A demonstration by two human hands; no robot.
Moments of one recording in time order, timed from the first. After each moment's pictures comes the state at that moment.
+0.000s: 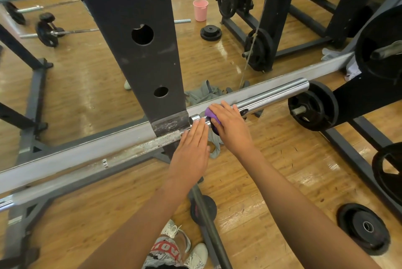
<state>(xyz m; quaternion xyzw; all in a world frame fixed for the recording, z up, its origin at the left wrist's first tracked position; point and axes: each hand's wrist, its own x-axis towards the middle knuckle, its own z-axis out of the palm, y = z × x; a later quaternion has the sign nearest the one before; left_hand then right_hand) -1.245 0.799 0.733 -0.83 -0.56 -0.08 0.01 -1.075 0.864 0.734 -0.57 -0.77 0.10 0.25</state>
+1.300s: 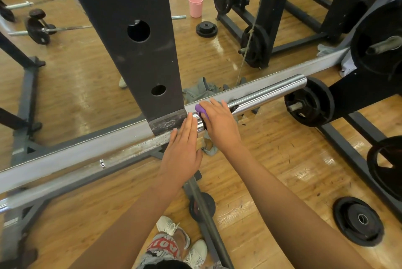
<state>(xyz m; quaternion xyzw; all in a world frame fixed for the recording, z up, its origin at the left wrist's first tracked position) -1.260 0.803 0.745 -0.81 -0.58 -0.10 -0.09 -1.108 0.873 0.732 -0.58 -0.76 0.08 0.27</state>
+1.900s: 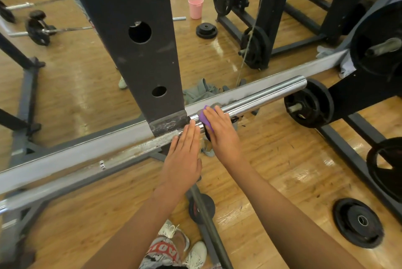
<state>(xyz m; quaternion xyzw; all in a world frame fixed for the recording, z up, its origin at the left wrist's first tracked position) -1.263 0.788 0.731 -0.82 -0.56 -0.08 -0.04 -1.102 0.844 0.705 -0.57 -0.74 0.10 0.34</state>
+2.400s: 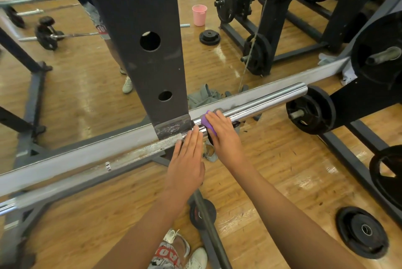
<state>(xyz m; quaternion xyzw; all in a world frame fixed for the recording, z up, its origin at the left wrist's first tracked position) -1.258 0.781 0.728 -0.81 -0.58 -0.09 -0.05 -1.101 0.844 0.718 -0.55 -0.75 0.12 0.35</state>
